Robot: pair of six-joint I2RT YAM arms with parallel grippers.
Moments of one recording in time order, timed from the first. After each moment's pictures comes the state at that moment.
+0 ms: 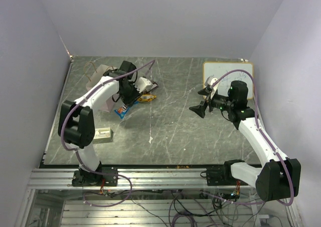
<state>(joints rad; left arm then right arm) -0.39 1.80 1.44 -0.88 0.14 0.59 0.13 1.11 0.77 -0.09 -0.87 -0.43</state>
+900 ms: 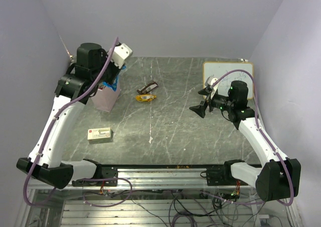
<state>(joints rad) -0.37 1.28 1.62 -0.82 0.09 0.46 0.13 1.11 0.77 -0.09 -0.86 -0.43</state>
